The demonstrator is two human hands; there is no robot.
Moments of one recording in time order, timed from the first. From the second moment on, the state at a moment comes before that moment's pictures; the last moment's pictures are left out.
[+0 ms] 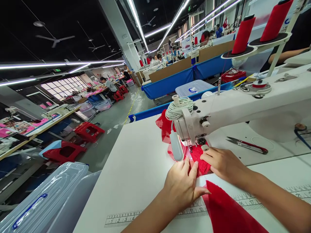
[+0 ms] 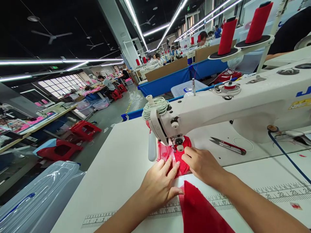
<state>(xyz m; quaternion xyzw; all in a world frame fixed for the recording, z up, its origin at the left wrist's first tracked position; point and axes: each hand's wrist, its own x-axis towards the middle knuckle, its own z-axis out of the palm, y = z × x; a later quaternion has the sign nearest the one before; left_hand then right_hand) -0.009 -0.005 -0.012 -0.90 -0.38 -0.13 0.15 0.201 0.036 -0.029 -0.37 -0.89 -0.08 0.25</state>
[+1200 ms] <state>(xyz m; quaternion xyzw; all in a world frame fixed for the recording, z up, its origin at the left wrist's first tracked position) -0.009 -0.009 -0.009 -0.89 -0.41 -0.13 0.16 0.201 0.039 -0.029 -0.34 -0.90 -0.06 0.26</state>
